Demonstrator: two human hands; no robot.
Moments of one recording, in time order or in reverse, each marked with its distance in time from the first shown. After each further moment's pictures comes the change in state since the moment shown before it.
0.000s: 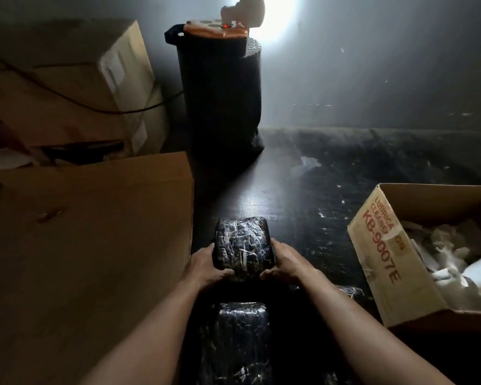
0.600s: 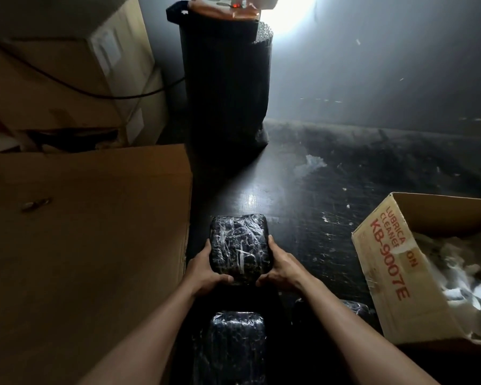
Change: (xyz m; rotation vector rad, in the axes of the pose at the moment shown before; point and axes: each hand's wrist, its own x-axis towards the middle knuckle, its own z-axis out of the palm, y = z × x) left_hand 0.027 -0.014 0.018 -0.325 -0.055 -0.034; right_hand 0.009 -0.005 0.002 0.349 -0.078 0.075
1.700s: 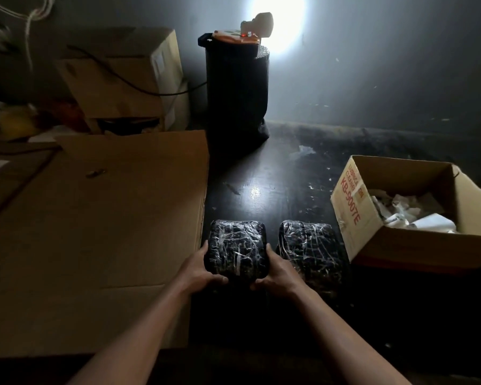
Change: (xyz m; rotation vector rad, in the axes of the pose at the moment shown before) left_hand -0.212 -0.090 0.039 -0.081 -0.001 0.086; right_hand -0.228 0.045 0.105 -0.127 0.086 -0.168
